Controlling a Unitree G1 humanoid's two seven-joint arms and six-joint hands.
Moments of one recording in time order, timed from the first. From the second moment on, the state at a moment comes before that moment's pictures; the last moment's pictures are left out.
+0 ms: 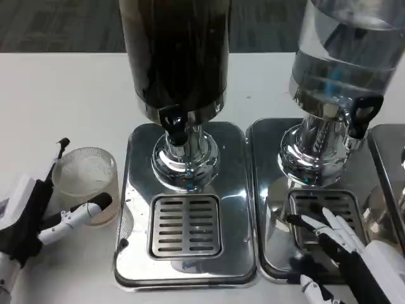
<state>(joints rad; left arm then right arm) -0.23 0.58 -0.14 1.02 0.48 -0.73 0.37 0.71 -0.28 0.09 -0.52 -0.61 -0.22 0.05</state>
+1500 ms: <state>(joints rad) -0.27 0.56 -0.15 1.10 0.49 -0.86 0.47 0.66 -0.28 0.09 -0.50 -0.58 -0.20 0.06</state>
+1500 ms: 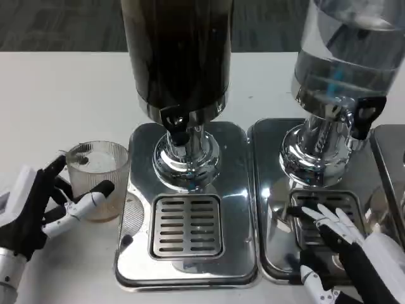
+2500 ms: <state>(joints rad) -0.21 0.56 -0.14 1.04 0.49 -0.95 0.51 0.66 -0.29 0.08 -0.50 -0.56 -0.20 0.07</state>
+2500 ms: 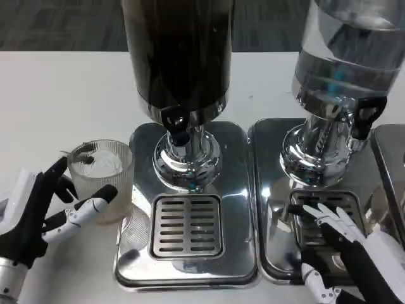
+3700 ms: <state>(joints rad) -0.24 0.49 -0.17 0.93 0.49 -1.01 0.29 0.70 -0.28 0.07 -0.52 -0.55 -0.19 0.07</state>
